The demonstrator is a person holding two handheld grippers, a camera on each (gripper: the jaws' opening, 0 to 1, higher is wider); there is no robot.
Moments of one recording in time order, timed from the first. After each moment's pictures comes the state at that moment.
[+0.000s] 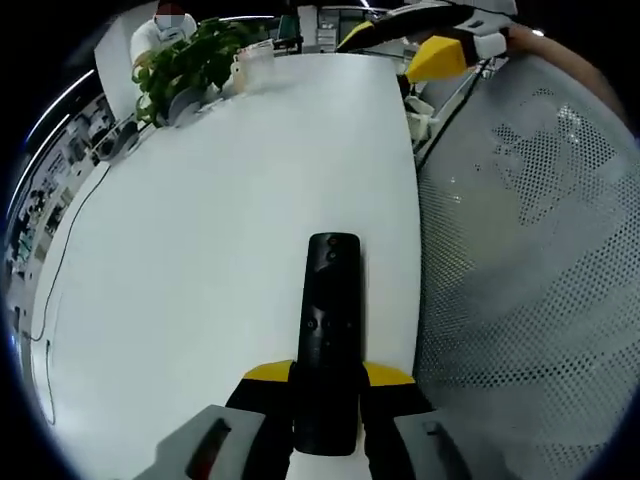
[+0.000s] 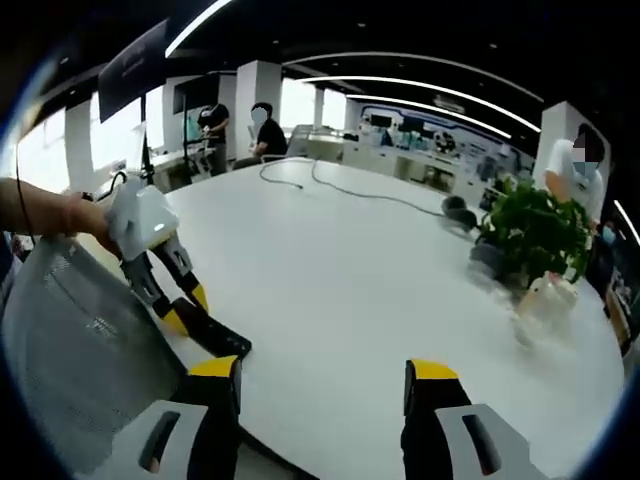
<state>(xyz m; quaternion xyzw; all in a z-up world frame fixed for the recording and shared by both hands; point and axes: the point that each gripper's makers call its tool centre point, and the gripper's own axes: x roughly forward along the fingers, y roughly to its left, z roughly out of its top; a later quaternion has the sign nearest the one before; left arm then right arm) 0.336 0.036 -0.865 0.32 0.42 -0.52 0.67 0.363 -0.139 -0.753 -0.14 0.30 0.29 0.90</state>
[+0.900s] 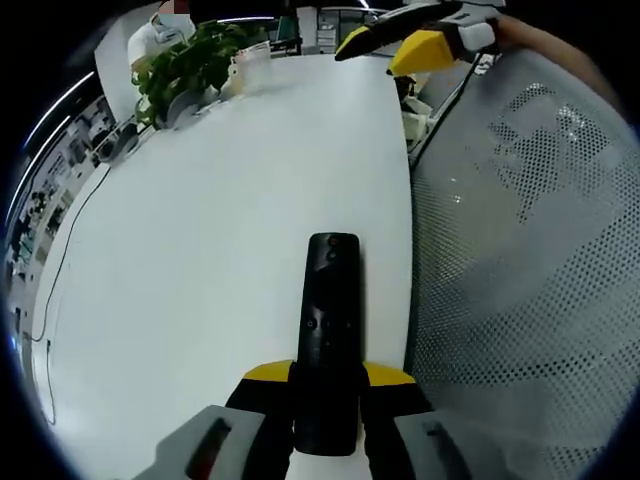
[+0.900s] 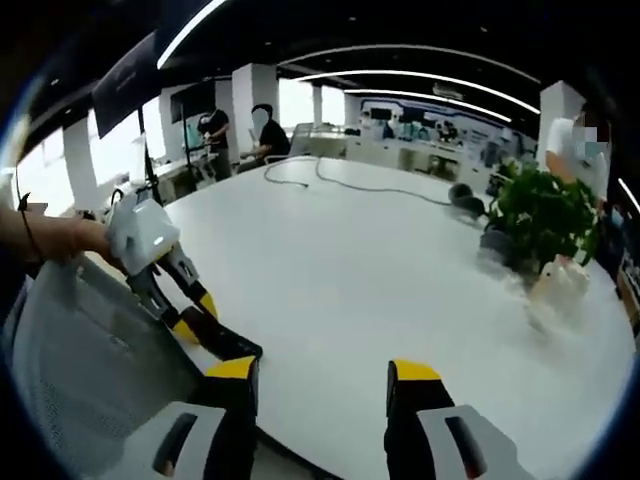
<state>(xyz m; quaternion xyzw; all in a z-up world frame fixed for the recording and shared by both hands) 0.331 0.037 -0.865 0.32 0.41 -0.52 0.68 0.356 -0.130 -0.752 -0.11 0.32 0.31 0.89</state>
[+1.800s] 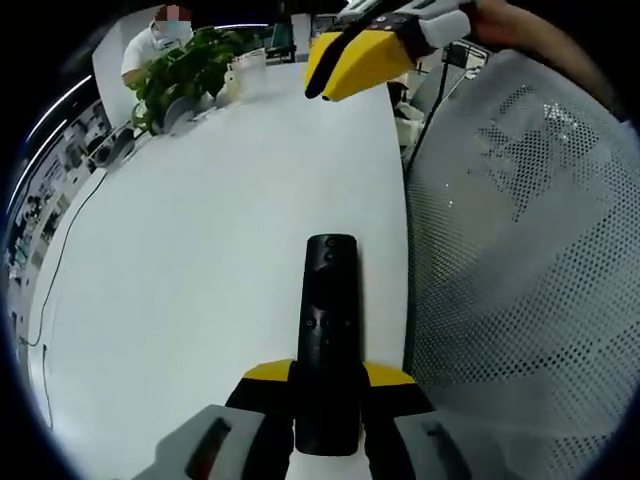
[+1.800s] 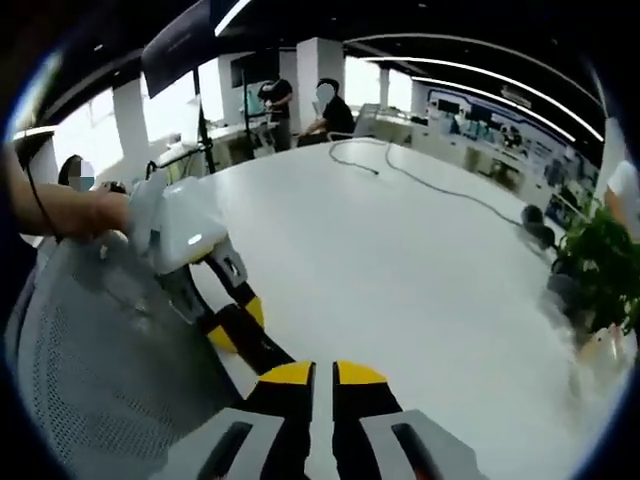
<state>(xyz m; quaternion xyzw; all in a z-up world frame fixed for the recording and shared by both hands) 0.330 0.036 -0.865 0.31 0.40 -0.54 0.67 0.365 -0.044 -0.762 -0.13 0.33 0.43 0.83</state>
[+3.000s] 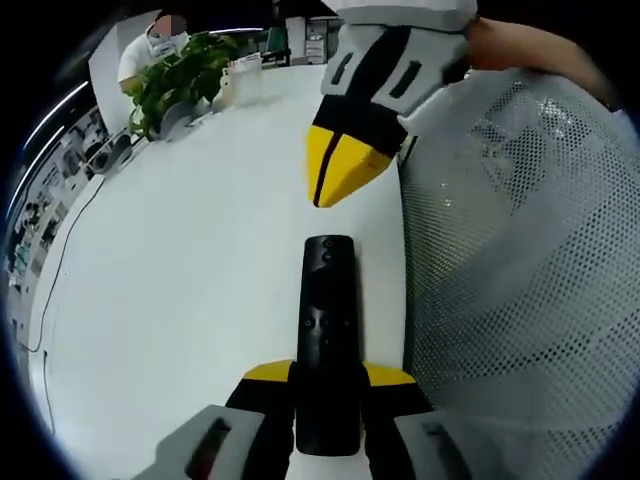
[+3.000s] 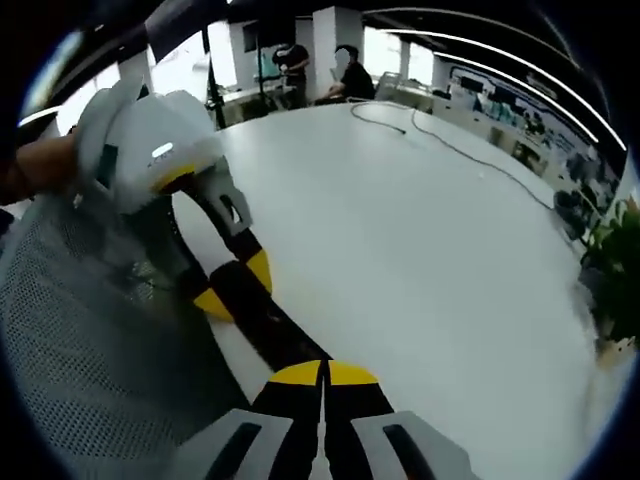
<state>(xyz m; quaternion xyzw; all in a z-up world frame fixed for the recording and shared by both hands) 0.328 0.036 -0.865 0.31 0.39 -0.55 0.67 0.349 -0.032 -0.830 -0.22 0.40 0.44 0.77</state>
